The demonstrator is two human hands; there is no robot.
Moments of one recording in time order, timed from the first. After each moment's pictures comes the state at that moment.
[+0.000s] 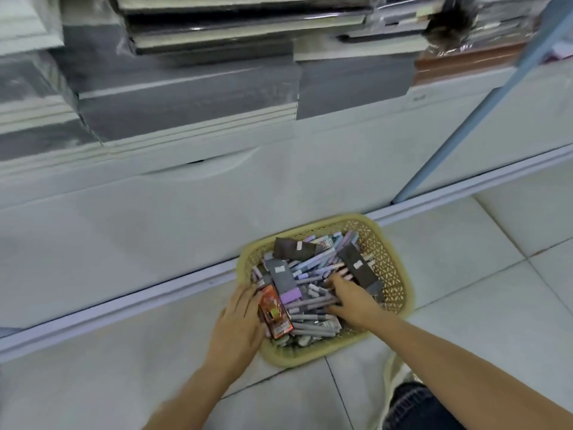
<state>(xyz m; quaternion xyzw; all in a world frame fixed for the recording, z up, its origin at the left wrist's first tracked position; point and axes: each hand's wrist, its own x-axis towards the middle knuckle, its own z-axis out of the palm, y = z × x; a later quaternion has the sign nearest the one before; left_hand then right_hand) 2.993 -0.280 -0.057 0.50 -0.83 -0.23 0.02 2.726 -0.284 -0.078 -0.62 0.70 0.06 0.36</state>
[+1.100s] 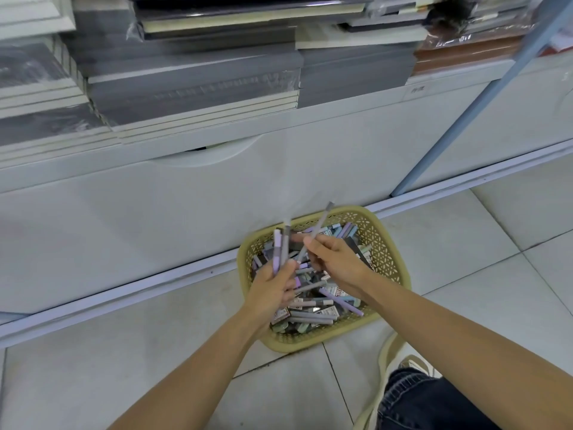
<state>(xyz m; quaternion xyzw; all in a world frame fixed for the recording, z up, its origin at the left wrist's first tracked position) 2.925 -0.304 -0.004 0.51 -0.35 -0.74 0.27 2.765 -0.316 0.003 -0.36 0.57 -0.37 0.63</state>
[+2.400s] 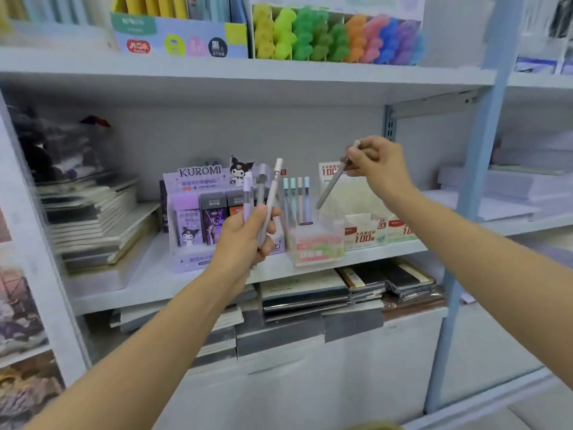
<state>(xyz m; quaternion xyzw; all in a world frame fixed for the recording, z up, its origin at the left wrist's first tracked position) 2.995 -0.366 0.447 0.32 -0.58 -0.48 0.57 2.754 -0.408 0.516 -0.61 0.41 -0.66 0.15</state>
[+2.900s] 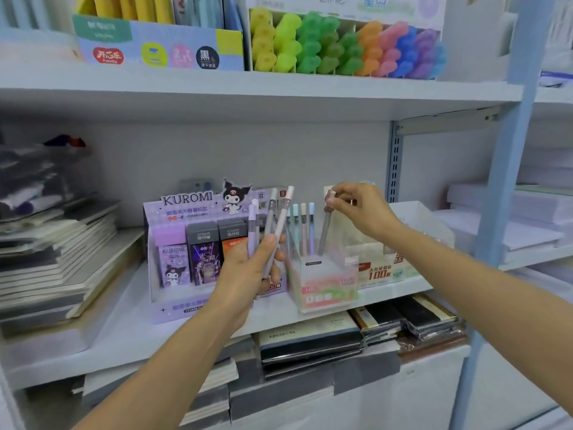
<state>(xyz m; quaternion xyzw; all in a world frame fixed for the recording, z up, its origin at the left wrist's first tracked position) 2.986 -0.427 0.444 0.31 -0.59 -0.48 0.56 2.754 -0.477 0.499 -0.71 0.50 -0.49 0.06</state>
